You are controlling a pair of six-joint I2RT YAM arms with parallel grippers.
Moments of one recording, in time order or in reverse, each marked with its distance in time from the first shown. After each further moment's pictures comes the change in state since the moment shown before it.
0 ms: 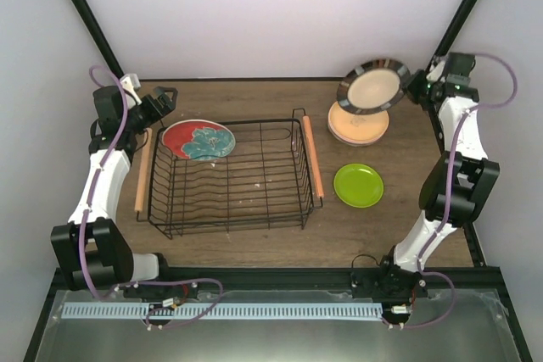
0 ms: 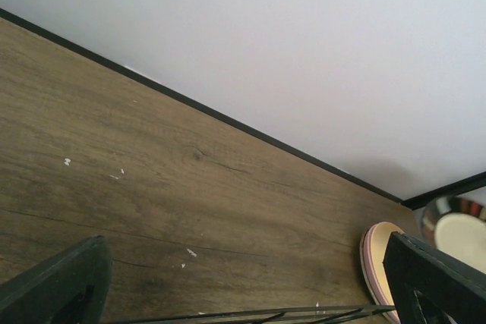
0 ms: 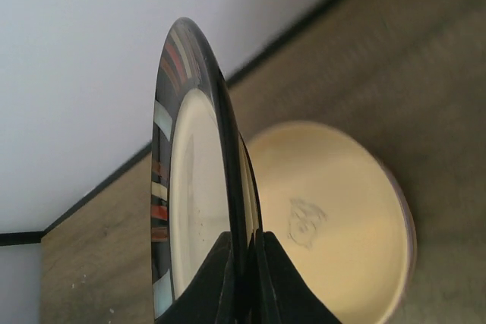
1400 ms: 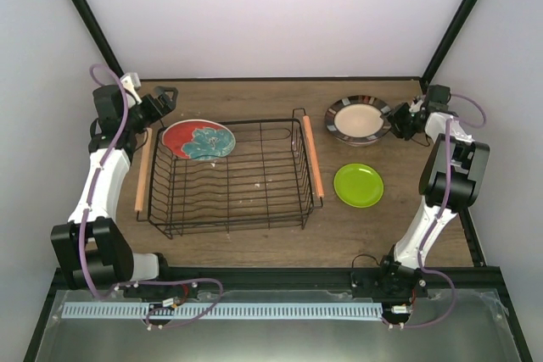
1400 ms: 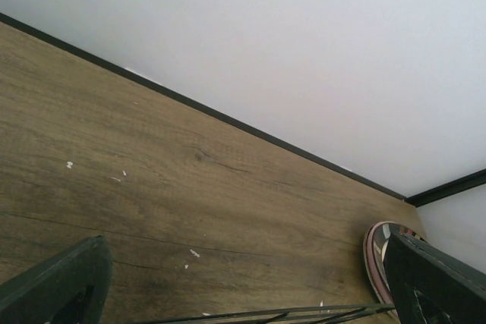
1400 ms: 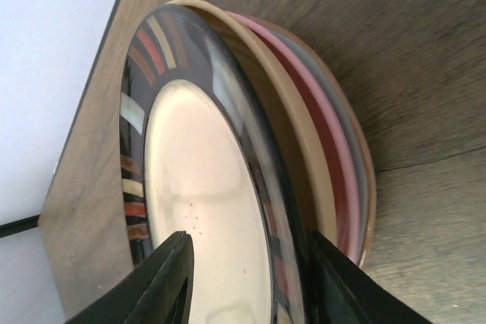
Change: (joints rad) left arm 0.000 0.003 0.010 -0.009 0.000 0.021; right arm -0.030 0.171 -0.283 0.125 -0.100 0.146
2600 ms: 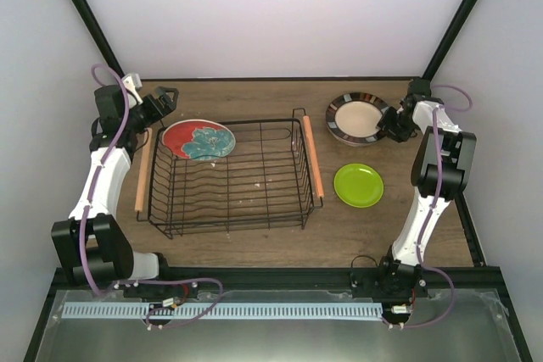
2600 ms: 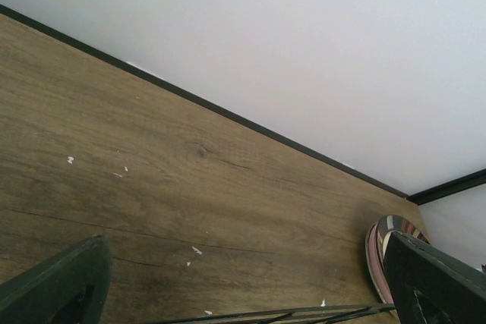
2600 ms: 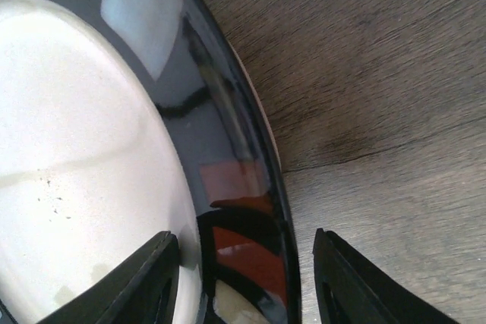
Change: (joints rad) left arm 0.000 0.020 0.000 0.002 0.002 -0.001; right arm 0.092 0.124 0.187 -0.293 0.339 -0.209
